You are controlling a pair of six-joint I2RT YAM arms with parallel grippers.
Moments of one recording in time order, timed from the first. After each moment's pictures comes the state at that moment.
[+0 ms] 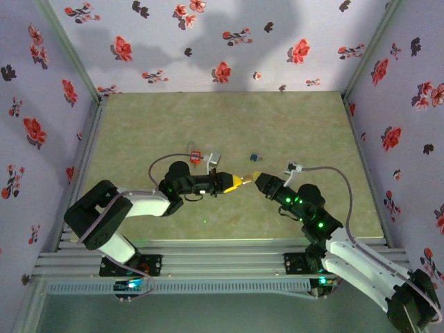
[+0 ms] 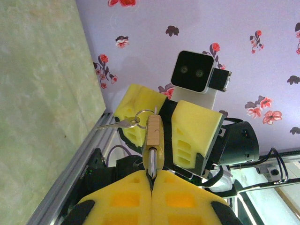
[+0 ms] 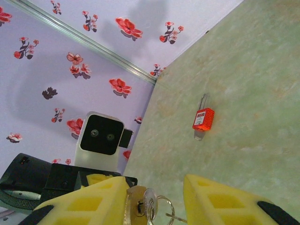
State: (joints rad) left arm -0.80 1.57 0.55 1.05 0.74 -1.39; right arm 0.66 0.65 0.24 0.33 -0.14 0.97
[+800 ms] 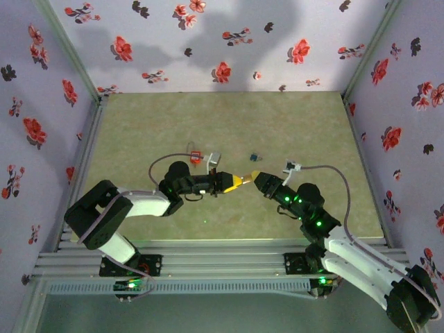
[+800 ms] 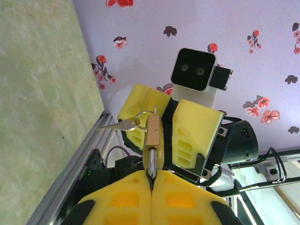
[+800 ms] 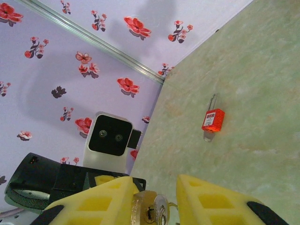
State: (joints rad) left arm -0.80 1.57 0.55 1.06 0.74 -1.39; right arm 0.66 0.68 0.24 0.40 -0.16 0.98
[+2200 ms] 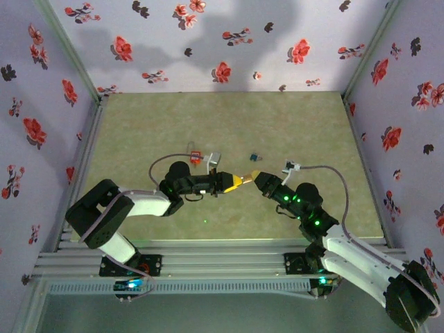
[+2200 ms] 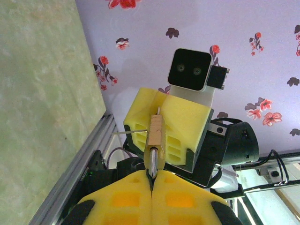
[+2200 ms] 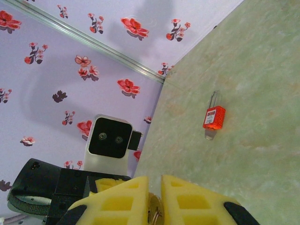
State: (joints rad) left arm -0.80 1.58 0.55 1.06 0.73 -1.39; right arm 0.66 0.72 0.23 0.44 -0.16 1.03
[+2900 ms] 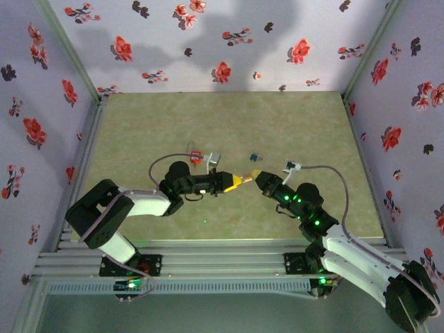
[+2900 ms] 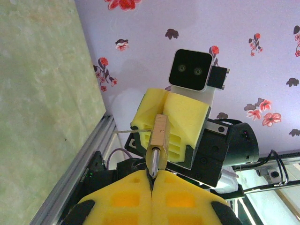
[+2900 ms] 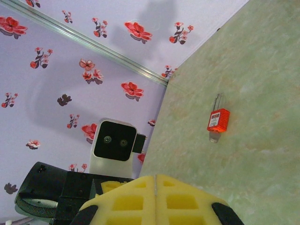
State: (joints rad) left arm -0.80 1.58 0.55 1.07 0.73 -1.39; right arm 0.66 0.72 0.23 0.47 -0.16 1.05
